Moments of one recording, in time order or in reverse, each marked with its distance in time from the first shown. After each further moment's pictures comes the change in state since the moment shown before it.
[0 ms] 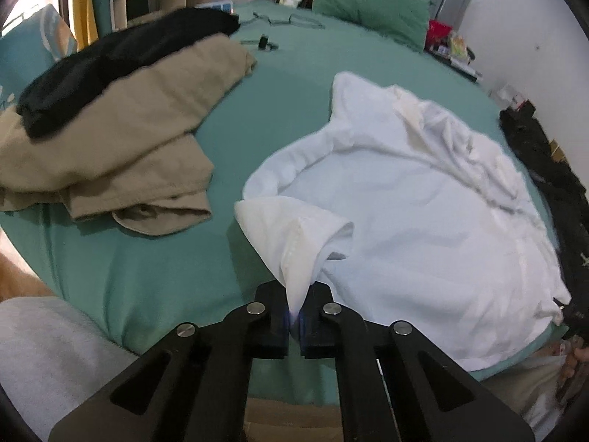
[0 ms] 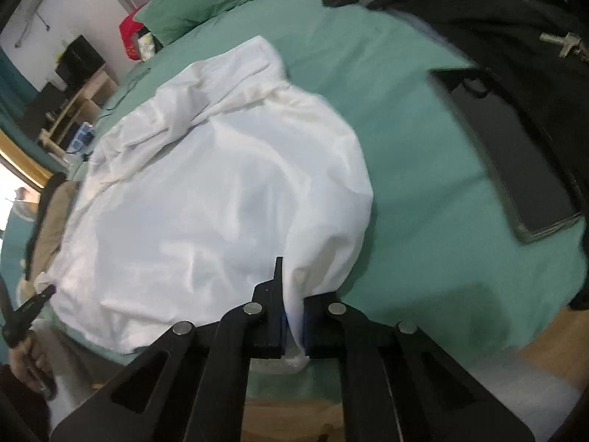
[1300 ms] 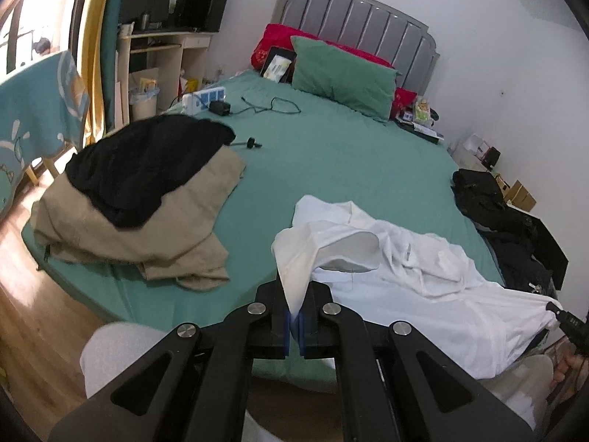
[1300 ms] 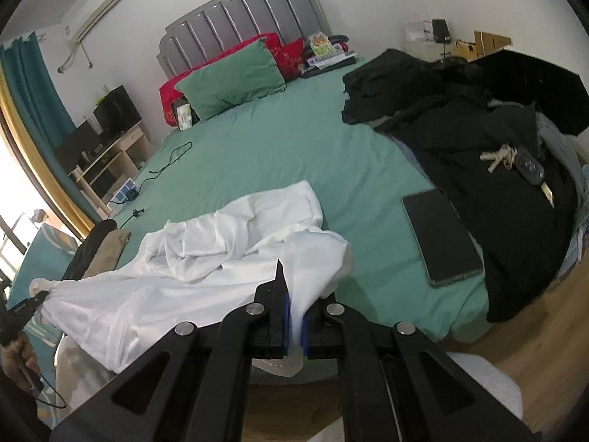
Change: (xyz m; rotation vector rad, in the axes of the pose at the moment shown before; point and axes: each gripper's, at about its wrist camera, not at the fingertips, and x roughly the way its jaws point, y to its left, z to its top) left arm -0.146 0.007 0.032 0.008 -0.248 -0.100; right arm -0.150 0.035 0.011 -0.052 -0.331 0.028
